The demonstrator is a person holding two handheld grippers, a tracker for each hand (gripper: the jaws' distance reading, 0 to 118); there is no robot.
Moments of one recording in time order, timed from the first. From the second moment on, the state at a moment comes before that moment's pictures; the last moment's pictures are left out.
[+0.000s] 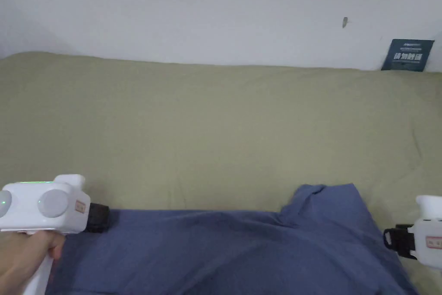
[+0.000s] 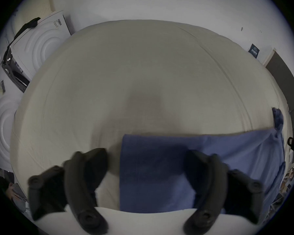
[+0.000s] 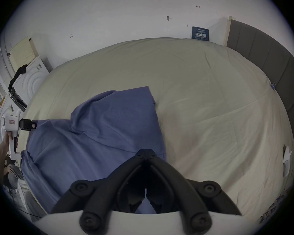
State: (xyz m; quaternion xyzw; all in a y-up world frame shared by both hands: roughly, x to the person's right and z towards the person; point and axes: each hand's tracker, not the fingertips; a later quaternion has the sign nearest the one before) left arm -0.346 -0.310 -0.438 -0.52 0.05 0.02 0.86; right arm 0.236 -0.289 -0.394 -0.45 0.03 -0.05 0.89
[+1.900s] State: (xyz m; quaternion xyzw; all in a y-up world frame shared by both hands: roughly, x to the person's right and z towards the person) left arm -0.384 -0.292 -0.139 -0.41 -0.01 0.05 0.91; right arm 0.242 -0.304 -0.135 -0.44 0.08 -0.08 0.89
